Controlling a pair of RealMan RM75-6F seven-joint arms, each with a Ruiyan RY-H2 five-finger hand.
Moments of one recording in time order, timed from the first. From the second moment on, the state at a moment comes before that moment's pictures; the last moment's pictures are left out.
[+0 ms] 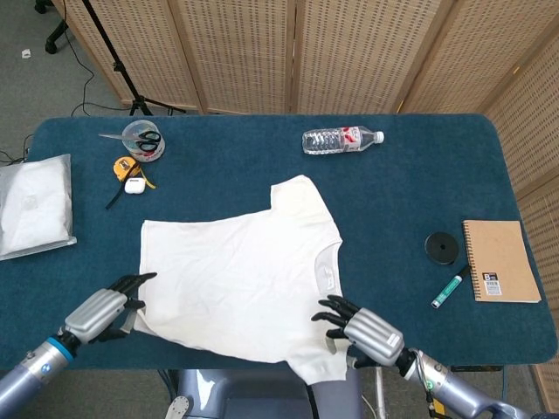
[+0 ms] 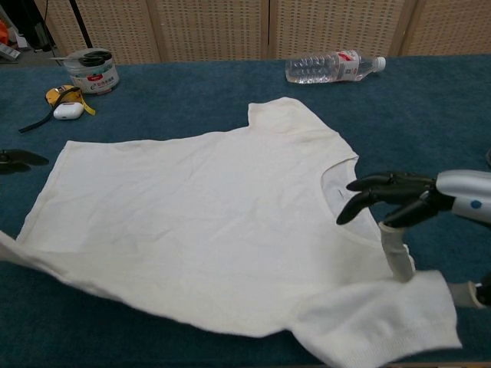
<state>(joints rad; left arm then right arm) -0.46 -1.05 0.19 -1.70 1.65 1.07 -0.39 0.56 -1.32 -0.22 -1.58 -1.87 1.26 0.36</state>
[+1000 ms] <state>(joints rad) -0.67 -1.23 -0.11 -1.48 0.91 0.78 -0.07 0.84 -1.50 0.18 -1.27 -1.31 0.75 0.53</state>
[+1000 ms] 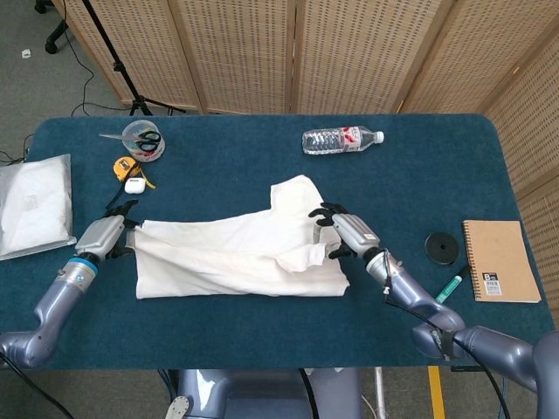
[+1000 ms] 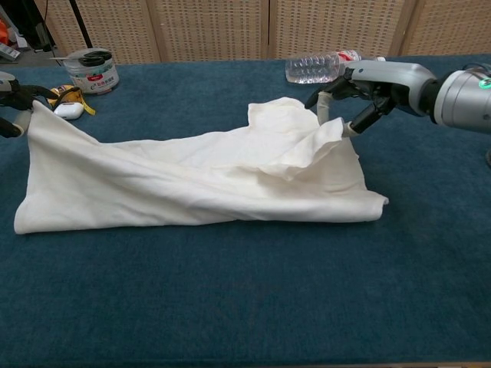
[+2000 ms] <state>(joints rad) -0.70 -1.56 -0.16 -1.06 0.79 0.78 0.10 0.92 -1.67 0.26 -0.98 -1.23 0.59 0.55</state>
